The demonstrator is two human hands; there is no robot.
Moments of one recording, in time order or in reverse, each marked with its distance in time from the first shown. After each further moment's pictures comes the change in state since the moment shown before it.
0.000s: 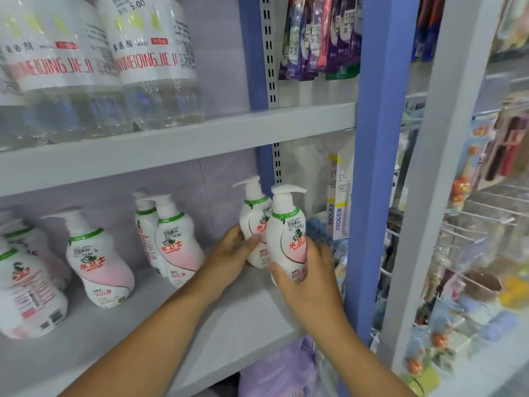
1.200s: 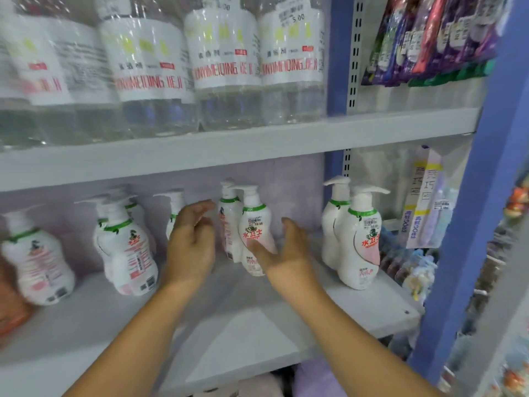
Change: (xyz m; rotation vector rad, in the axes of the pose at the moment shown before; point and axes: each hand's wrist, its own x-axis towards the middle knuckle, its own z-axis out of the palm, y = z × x) left_hand -0.081 0.024 -0.142 0.292 0.708 0.255; right_hand -0.004 -0.102 0.123 0.107 -0.251 0.037
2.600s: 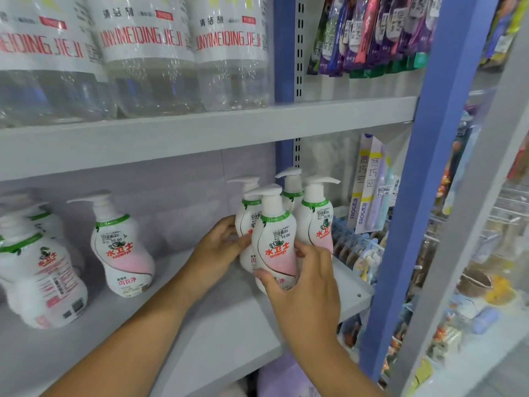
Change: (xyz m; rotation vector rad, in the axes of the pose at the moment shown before) left_hand -0.005 -0.026 0.103 -0.406 -0.701 -0.200; right_hand -0.055 0.054 -0.054 -0.440 0.562 -0.196
